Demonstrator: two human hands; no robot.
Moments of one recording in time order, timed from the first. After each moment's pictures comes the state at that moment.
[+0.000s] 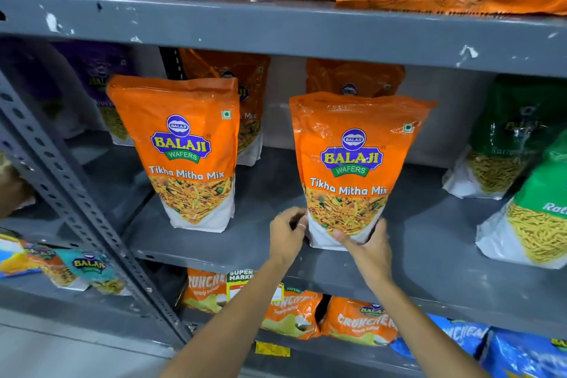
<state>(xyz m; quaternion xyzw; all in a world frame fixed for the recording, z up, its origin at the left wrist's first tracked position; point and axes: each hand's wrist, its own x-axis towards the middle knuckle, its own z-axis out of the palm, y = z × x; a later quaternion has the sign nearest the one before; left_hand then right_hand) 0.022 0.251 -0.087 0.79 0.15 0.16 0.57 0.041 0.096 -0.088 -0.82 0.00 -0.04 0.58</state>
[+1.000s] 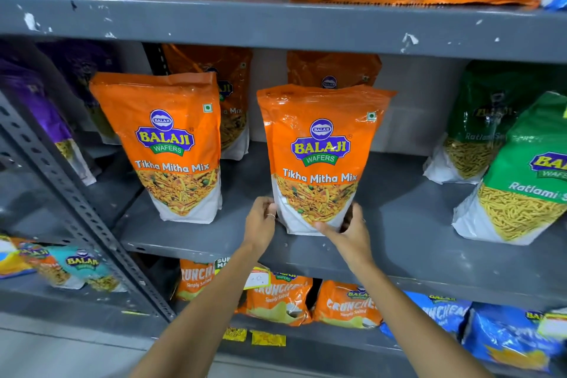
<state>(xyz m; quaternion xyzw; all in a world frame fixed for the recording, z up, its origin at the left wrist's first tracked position) 0.010 0.265 -0.081 0.79 0.21 0.12 0.56 0.042 0.088 -0.095 -0.80 -0.04 0.02 0.60</state>
